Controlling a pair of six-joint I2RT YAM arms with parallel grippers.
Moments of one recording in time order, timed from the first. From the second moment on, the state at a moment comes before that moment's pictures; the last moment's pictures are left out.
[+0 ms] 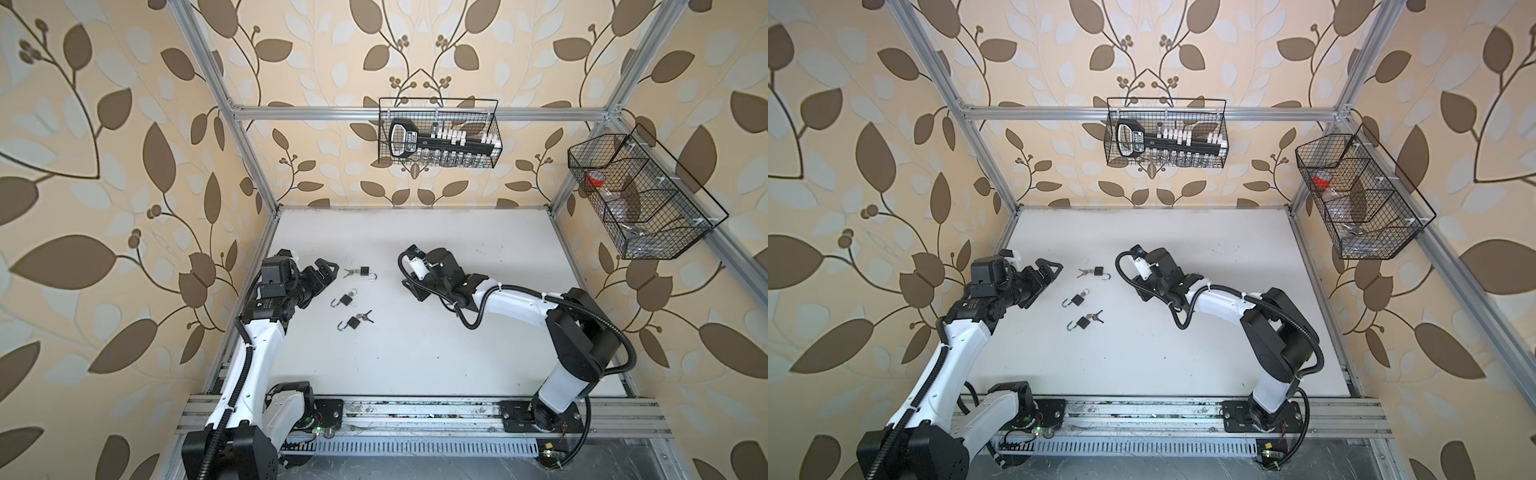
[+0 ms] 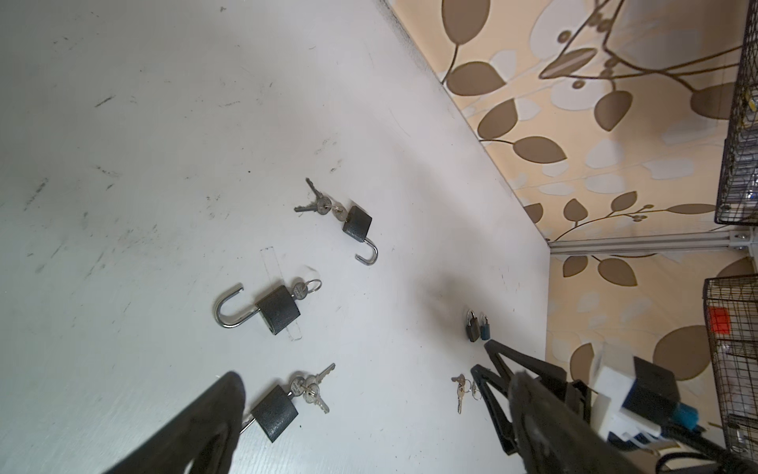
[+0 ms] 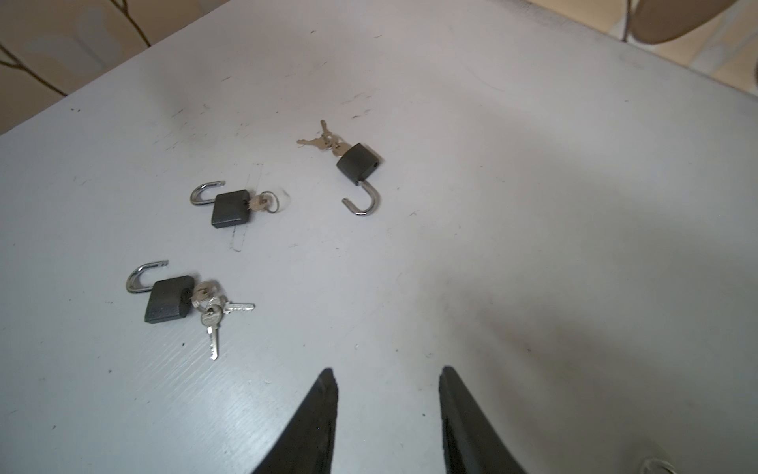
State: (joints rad) left arm 0.15 0.96 0.76 -0.49 0.44 -0.71; right arm 0.72 1.75 1.09 -0.01 -0.07 0.02
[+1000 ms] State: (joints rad) left arm 0.44 0.89 0.79 -0.67 0.67 -0.63; right arm 0.87 2.23 1.61 -0.27 -0.61 -0.78
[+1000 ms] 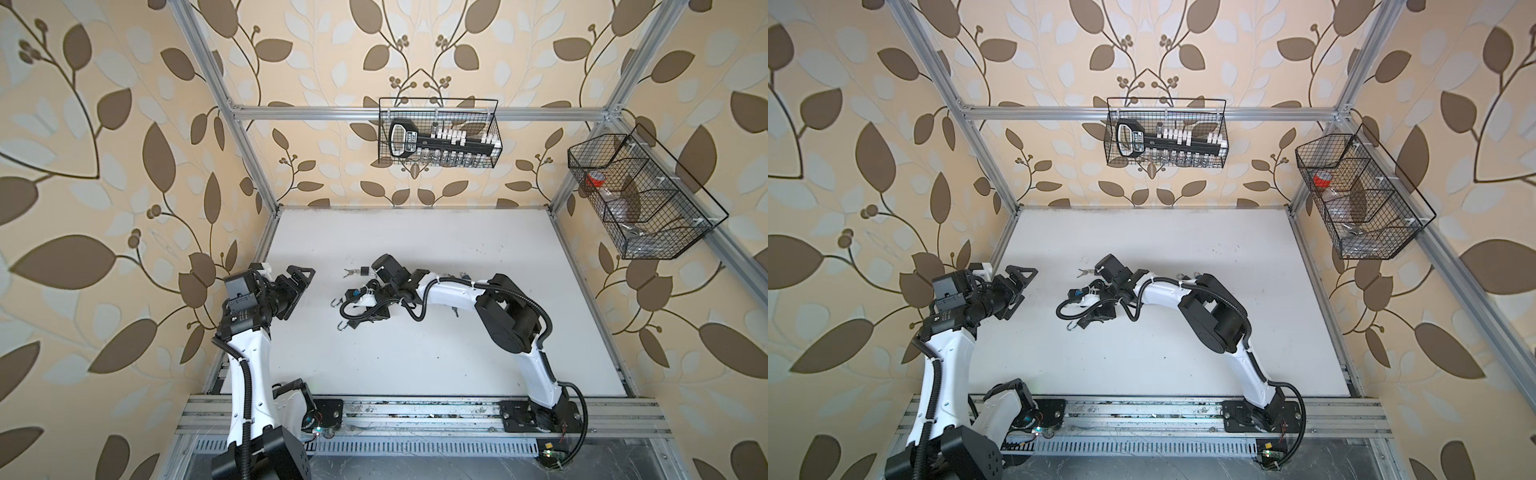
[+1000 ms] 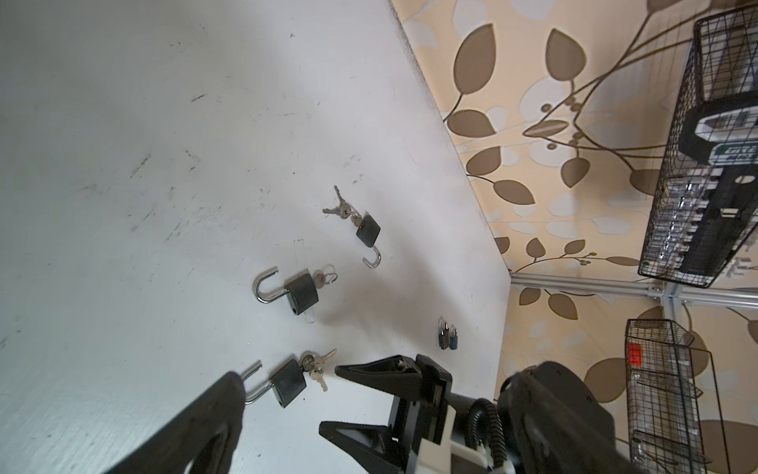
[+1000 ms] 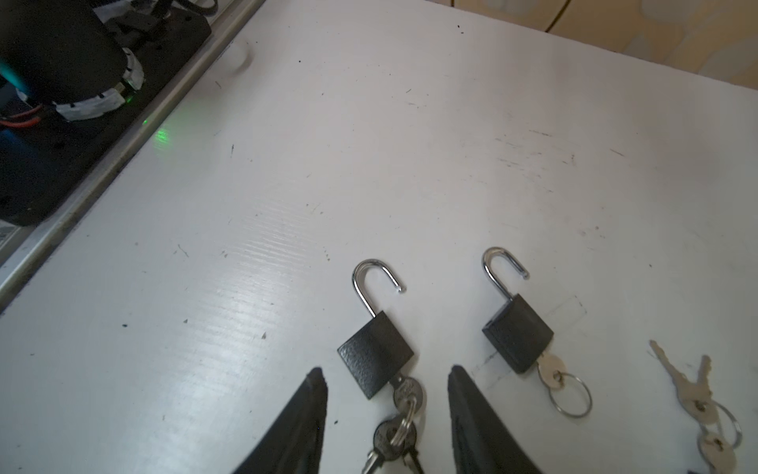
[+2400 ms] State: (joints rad) left arm 0.30 0.92 0.94 -0.80 0.60 -0.47; right arm 0.88 2.47 1.94 -0.62 -0.67 -0.95
